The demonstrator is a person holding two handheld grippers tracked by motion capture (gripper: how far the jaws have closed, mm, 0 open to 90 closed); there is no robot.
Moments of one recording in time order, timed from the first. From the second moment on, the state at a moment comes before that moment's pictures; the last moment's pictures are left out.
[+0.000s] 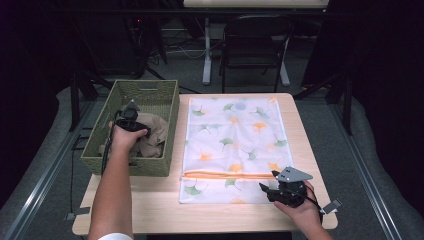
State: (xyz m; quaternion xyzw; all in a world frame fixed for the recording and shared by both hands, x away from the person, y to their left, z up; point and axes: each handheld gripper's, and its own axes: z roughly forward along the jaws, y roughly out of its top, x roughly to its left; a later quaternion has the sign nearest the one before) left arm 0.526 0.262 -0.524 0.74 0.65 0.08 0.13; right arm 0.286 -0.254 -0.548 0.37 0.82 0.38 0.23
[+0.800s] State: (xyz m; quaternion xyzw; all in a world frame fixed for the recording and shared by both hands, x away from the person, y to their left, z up) left arm 0.529 0.265 -0.531 0.74 0.66 0.06 0.13; right arm 0.286 -0.254 -0.548 0.36 0.82 0.38 0.23
